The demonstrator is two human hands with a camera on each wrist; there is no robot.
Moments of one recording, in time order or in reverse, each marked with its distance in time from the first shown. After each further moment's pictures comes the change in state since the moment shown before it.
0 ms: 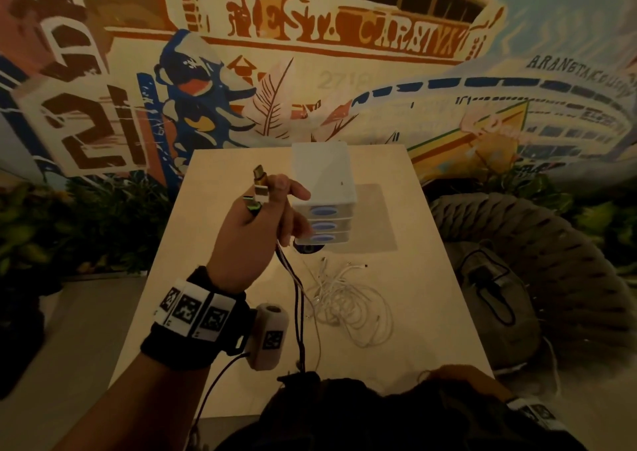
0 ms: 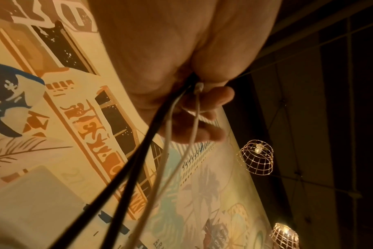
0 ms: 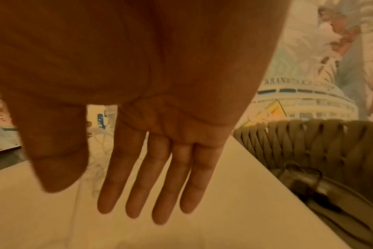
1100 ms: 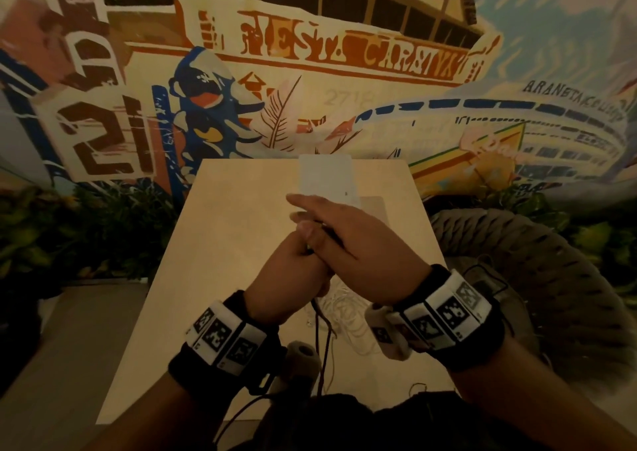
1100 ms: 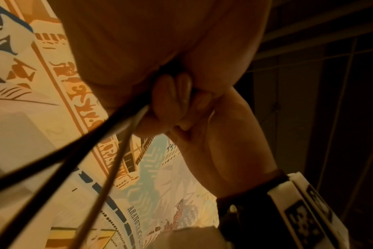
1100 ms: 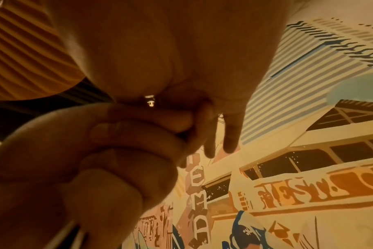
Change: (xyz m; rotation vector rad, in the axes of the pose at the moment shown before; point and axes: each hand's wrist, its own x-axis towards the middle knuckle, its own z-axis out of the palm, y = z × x) left_hand -0.040 0.017 0.034 0.097 -0.128 -0.261; right_hand -0.052 -0.297 -0.117 -0.027 0.523 -0.866
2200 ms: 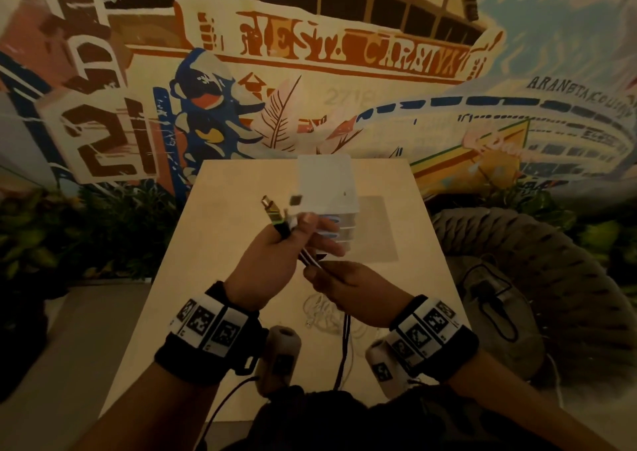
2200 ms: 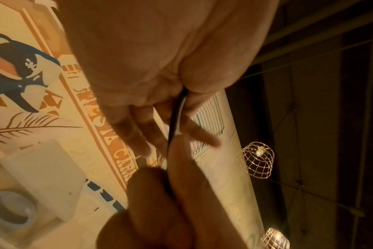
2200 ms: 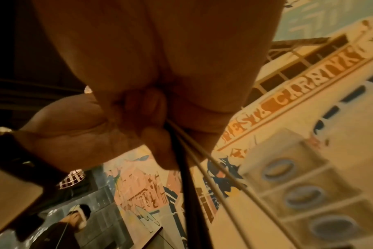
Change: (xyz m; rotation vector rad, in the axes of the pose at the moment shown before) left_hand 0.016 -0.013 -0.020 -0.082 0.005 0.014; right_hand -0.022 0.046 0.040 0.343 -0.261 0.277
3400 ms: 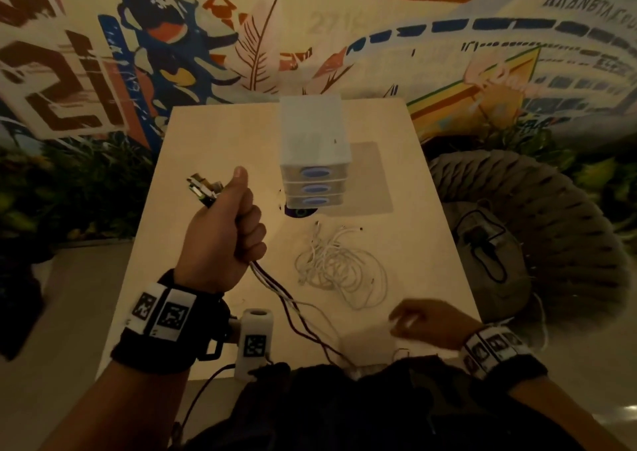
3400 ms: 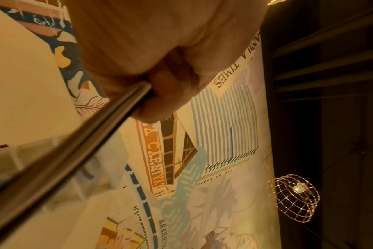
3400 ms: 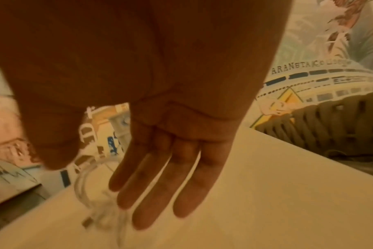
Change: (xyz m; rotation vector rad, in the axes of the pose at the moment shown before) left_hand 0.012 -0.043 -0.036 -0.411 0.149 -0.262; right_hand -0.103 0.205 0.006 -0.103 -0.181 0.590
